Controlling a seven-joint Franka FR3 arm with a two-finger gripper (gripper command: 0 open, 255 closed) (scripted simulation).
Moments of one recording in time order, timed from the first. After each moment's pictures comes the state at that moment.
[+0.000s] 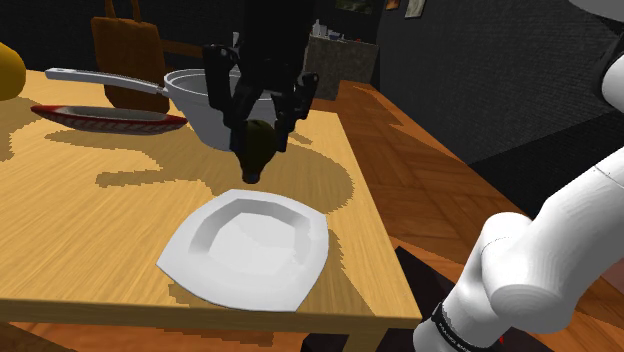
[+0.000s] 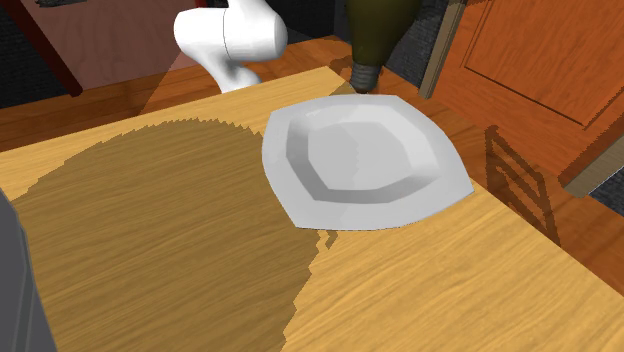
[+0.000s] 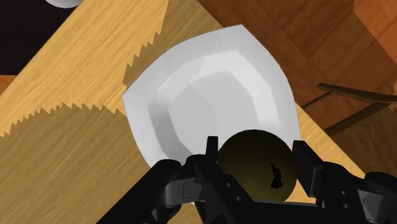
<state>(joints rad) 0.26 -0.28 0.38 -1.74 0.33 1.49 0.66</state>
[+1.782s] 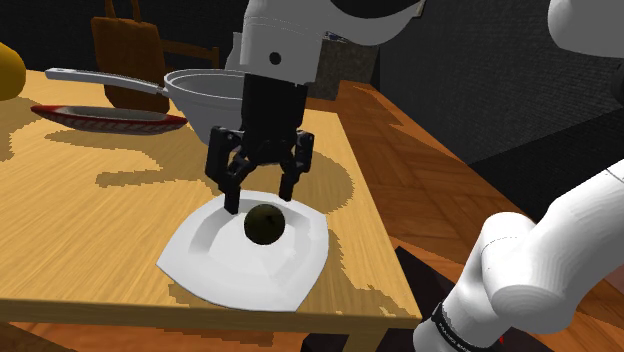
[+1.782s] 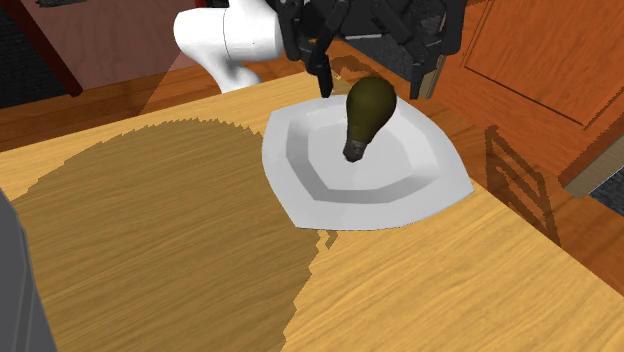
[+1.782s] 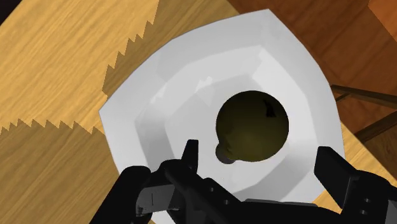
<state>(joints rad) 0.27 -0.35 0.39 -2.03 0.36 1.71 0.61</state>
